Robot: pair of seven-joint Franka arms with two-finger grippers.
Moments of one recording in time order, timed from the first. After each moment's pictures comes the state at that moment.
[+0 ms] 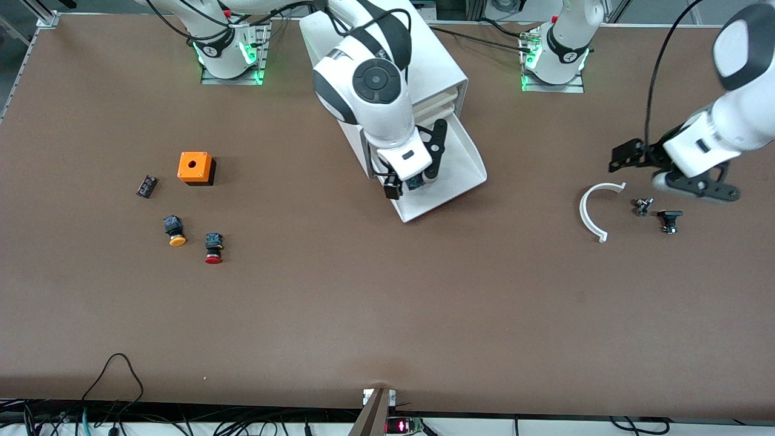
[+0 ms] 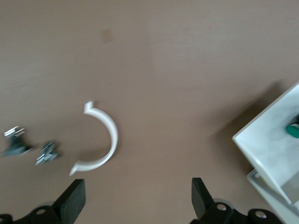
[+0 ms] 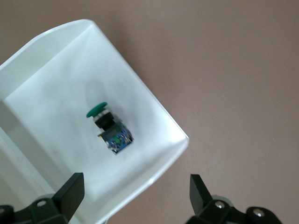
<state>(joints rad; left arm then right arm) 0.10 -0.01 -0.11 -1.81 -0.06 1.71 0.16 0.73 0.68 0.14 -1.21 0.00 1.95 -0.57</state>
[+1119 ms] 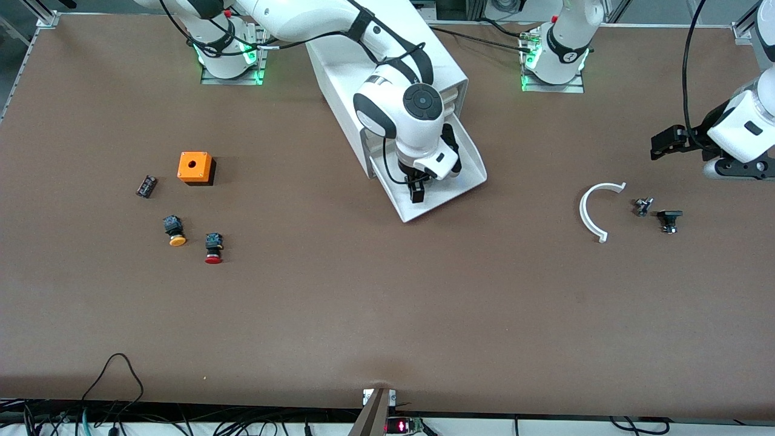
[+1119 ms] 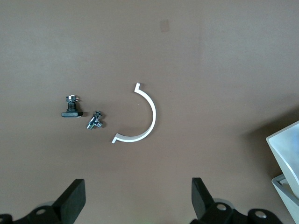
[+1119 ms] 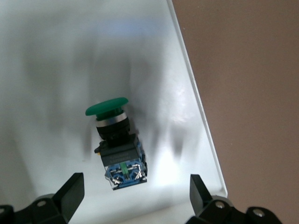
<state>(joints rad) 0.11 -0.02 -0.09 -1.75 0.04 1.61 0.04 0.82 0.83 0.12 -1.20 -0.12 2.01 -0.79</state>
